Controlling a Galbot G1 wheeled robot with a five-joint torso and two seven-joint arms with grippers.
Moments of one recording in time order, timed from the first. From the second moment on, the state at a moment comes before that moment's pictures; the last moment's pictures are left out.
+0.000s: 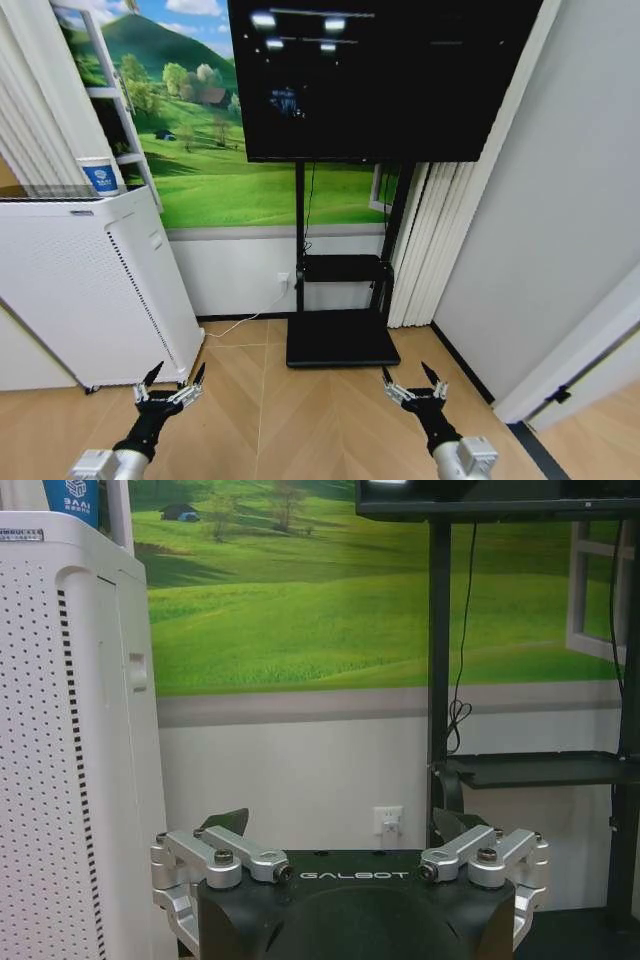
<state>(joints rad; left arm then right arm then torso) 1.86 -1.25 -0.84 -2.28 -0.41 0.01 0.04 -1.81 1.37 0.58 2.33 0.18 -0.11 0.07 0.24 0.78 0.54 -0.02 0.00</state>
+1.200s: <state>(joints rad) 1.86 -1.25 -0.84 -2.28 -0.41 0.01 0.04 -1.81 1.37 0.58 2.32 0.18 -0.11 0.07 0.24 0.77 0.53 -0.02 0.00</state>
